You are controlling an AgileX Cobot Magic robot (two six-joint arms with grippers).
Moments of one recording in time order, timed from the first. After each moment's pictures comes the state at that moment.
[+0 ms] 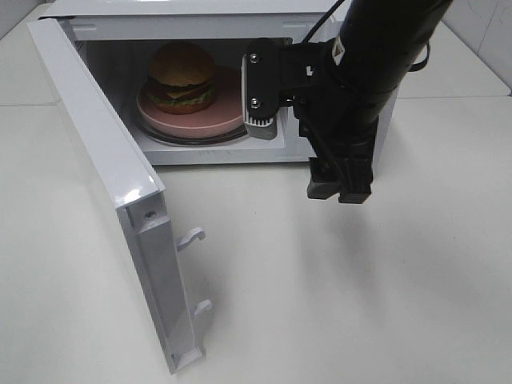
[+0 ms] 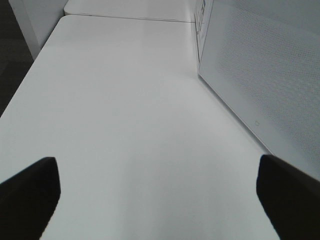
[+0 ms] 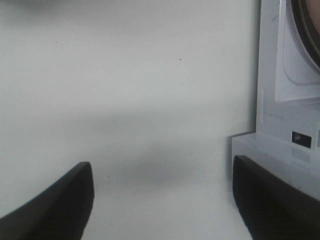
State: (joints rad) left arm 0.02 0.00 -0.51 -0.03 1.09 -0.02; right arm 0.66 1.67 -1.23 -0.15 0.80 -0.89
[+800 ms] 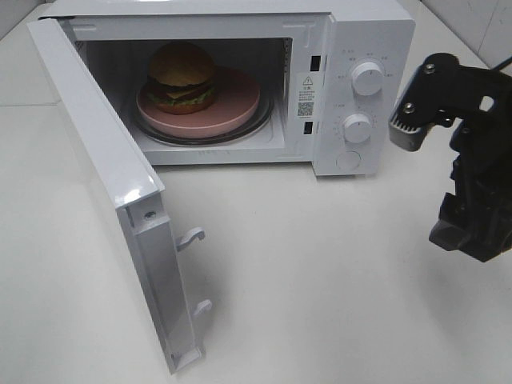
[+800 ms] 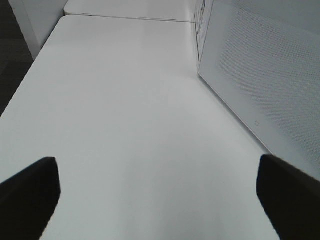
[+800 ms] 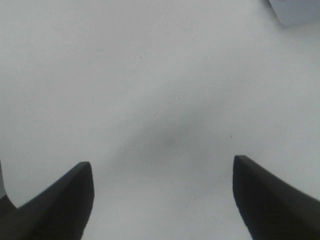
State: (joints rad) left arm 0.02 0.00 -0.51 -0.03 1.09 -0.02; right arm 0.45 1.31 -0.84 -0.17 0.80 -0.49
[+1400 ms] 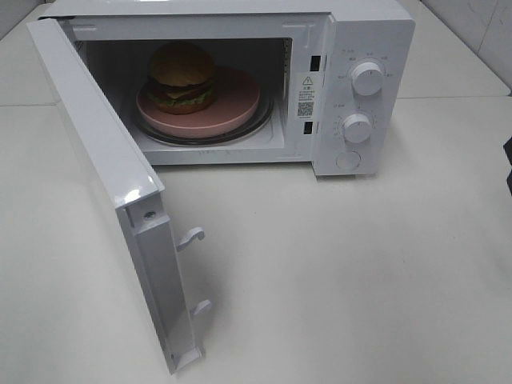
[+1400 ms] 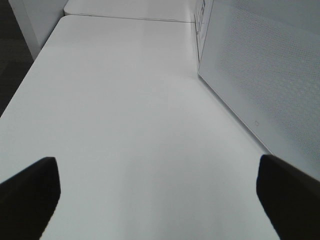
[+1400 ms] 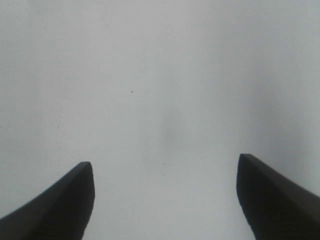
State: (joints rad) left arm 0.02 0.00 -0.51 -0.03 1.09 -0.02; right arm -0.01 1.31 -0.83 -0.13 0.73 0.03
